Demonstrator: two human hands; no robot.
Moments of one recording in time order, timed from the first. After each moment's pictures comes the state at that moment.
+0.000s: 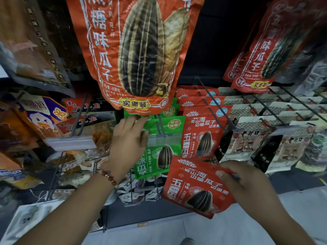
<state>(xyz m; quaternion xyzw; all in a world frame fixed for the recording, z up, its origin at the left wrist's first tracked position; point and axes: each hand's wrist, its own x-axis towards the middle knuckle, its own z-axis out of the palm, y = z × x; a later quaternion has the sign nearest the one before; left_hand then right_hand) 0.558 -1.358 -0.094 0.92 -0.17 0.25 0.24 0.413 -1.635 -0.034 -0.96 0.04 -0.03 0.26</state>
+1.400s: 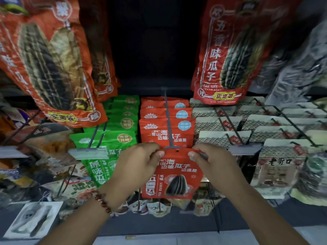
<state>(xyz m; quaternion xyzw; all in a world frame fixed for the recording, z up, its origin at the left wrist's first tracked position) 0.521 -1.555 -0.048 0.95 -0.14 0.12 0.25 0.518 -1.784 -0.040 -0.95 -0.11 -0.05 0.28</state>
